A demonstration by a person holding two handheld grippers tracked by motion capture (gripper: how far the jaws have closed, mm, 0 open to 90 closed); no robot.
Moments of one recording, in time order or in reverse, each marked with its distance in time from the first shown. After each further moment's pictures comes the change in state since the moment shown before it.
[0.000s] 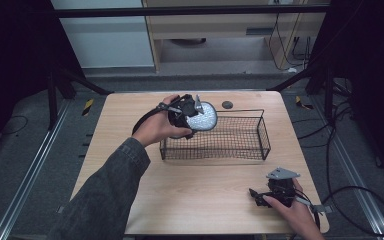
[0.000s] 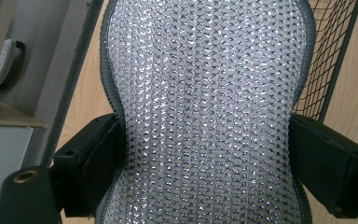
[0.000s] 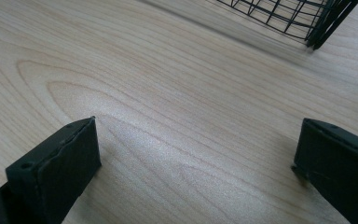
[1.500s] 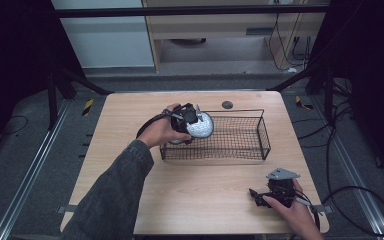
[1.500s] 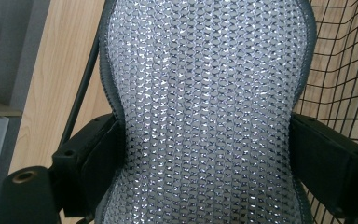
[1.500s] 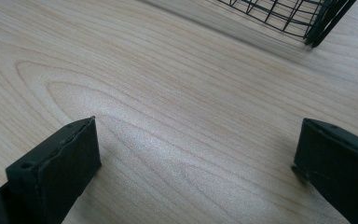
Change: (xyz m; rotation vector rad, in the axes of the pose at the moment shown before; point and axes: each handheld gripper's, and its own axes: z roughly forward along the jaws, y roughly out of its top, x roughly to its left) left arm 0.001 -0.016 0.053 0.078 -0.055 0.013; right arm 0.001 0.000 -0.001 -0.001 -0.007 0.008
